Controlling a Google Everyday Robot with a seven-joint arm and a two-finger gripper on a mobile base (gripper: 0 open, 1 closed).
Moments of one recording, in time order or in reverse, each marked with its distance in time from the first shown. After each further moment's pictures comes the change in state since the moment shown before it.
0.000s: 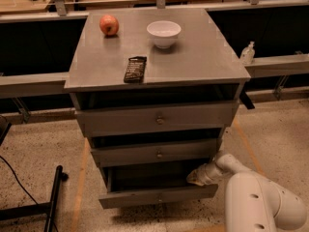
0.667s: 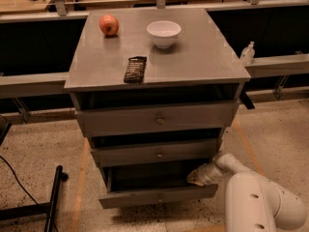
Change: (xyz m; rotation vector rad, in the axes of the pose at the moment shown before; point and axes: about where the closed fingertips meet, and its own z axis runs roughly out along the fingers) arm 0.000 0.000 0.000 0.000 0.000 0.000
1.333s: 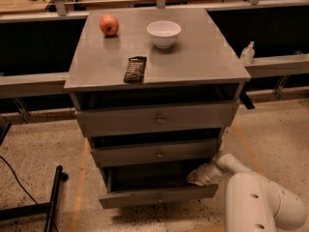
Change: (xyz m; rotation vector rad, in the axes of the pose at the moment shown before) arm 0.000 0.000 0.000 0.000 0.000 0.000
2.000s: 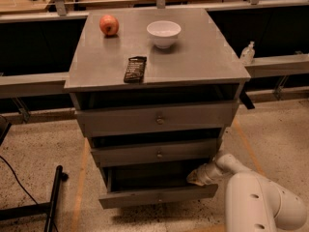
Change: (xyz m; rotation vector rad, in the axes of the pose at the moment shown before) arm 0.000 0.000 0.000 0.000 0.000 0.000
